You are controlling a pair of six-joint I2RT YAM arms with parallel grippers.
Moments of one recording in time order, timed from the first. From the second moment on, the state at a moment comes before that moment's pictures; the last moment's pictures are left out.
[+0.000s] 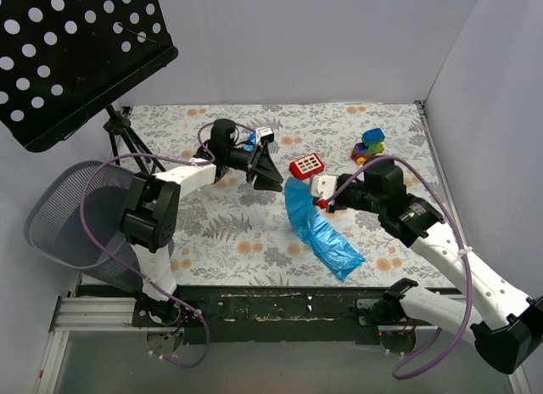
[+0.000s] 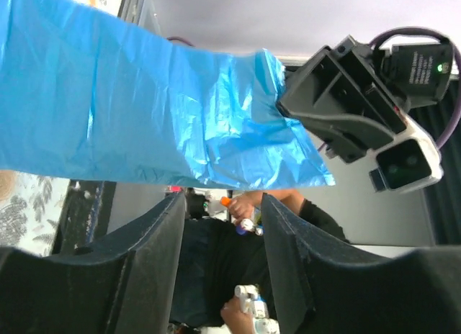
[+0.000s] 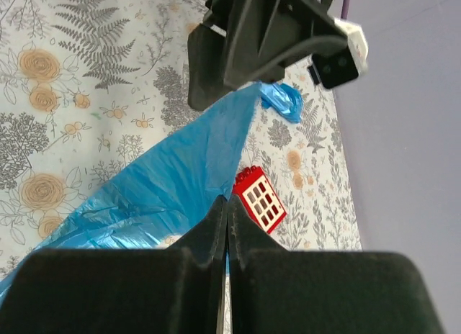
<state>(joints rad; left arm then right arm) -0.41 1.90 1.21 0.32 1.48 -1.21 0.67 0.94 0.89 -0.34 -0.42 -0.86</state>
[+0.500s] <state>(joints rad) -0.46 1.39 1.22 -0.30 0.90 0.15 0.47 1.16 1.28 -0.80 -0.63 -0.85</state>
